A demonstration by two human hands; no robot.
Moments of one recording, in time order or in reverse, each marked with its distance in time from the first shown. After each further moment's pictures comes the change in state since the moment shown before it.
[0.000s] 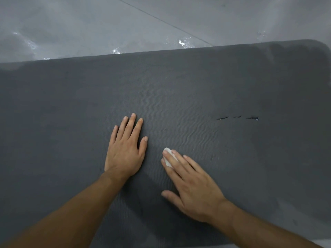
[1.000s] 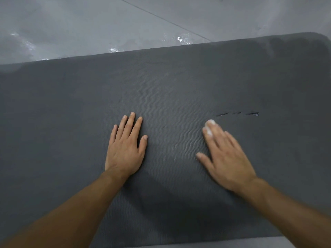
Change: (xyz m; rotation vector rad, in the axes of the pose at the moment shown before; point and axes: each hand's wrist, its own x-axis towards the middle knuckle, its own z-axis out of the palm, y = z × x) left_hand -0.001 0.001 -0.002 0.003 -0.016 -0.002; right_hand -0.010 0.083 -0.010 -0.050 0.100 0.353
